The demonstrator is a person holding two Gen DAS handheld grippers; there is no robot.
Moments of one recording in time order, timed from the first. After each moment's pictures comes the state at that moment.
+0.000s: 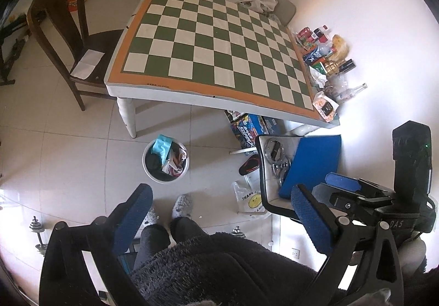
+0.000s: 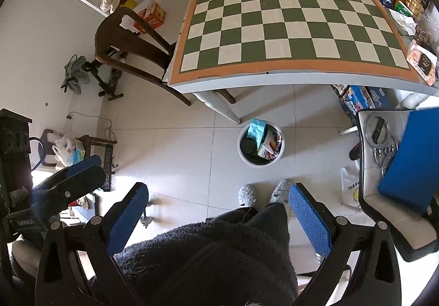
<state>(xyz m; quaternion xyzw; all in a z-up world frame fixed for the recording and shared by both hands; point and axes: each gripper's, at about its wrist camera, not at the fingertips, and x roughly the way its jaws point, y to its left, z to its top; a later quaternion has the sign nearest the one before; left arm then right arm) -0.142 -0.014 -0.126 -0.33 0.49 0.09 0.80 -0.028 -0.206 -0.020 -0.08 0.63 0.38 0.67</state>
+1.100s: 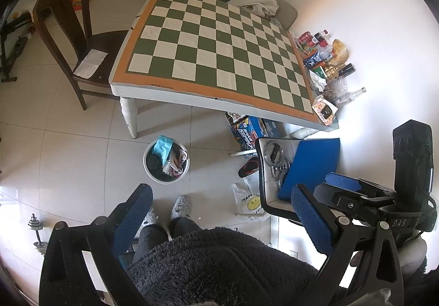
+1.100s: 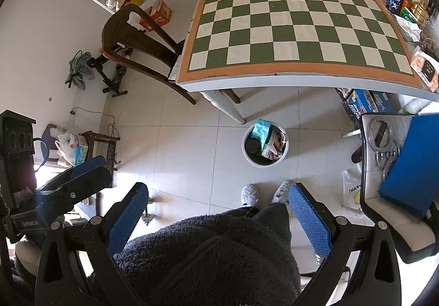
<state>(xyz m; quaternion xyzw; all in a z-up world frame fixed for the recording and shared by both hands) -0.150 -0.010 -0.121 -0.33 0.49 0.09 0.80 -0.028 -0.202 -0.009 -0.09 0.63 0.40 0.67</state>
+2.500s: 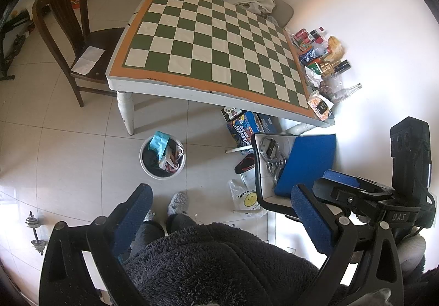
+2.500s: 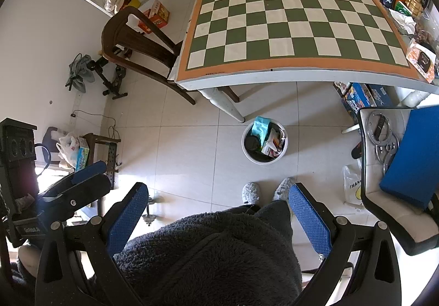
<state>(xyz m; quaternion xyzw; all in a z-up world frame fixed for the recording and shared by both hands) -0.156 -0.013 -0.120 -0.34 0.49 0.09 0.80 -0.034 -0.216 -0.013 -0.08 0.63 0.39 0.67</state>
